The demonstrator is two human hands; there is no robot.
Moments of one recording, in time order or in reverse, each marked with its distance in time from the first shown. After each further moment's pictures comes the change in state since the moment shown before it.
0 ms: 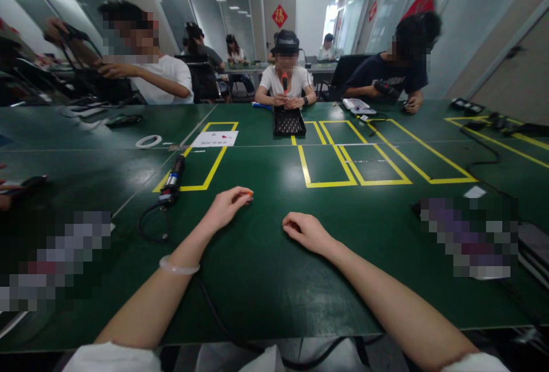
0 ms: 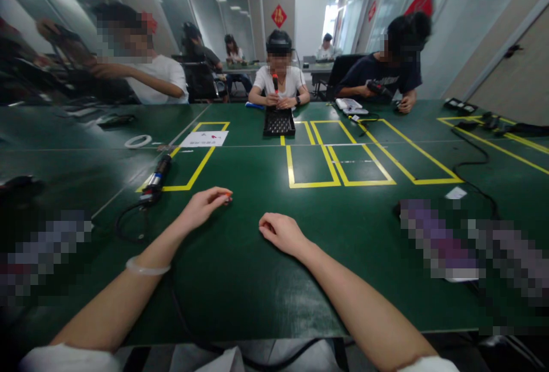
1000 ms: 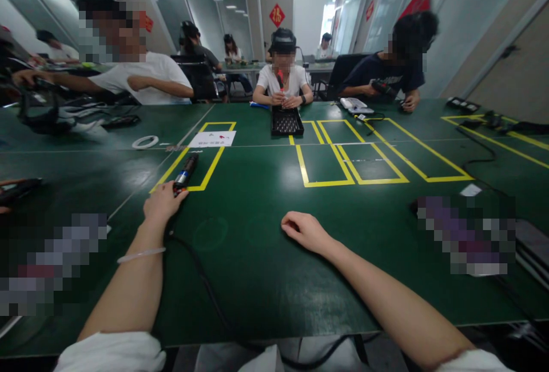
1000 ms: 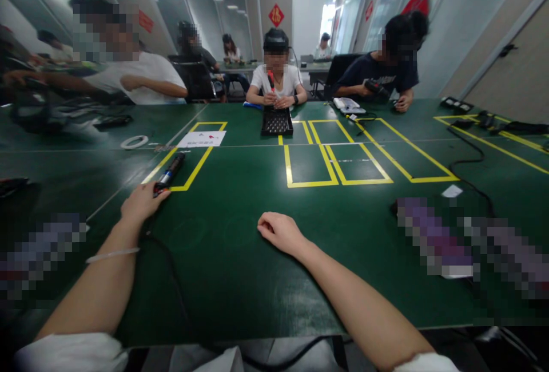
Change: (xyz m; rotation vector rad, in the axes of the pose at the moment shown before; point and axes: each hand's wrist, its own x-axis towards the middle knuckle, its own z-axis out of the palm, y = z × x) left_hand -0.009 -0.107 -0.121 0.924 0.263 -0.592; right_hand 0.001 0.000 0.000 -0.027 0.020 -0.010
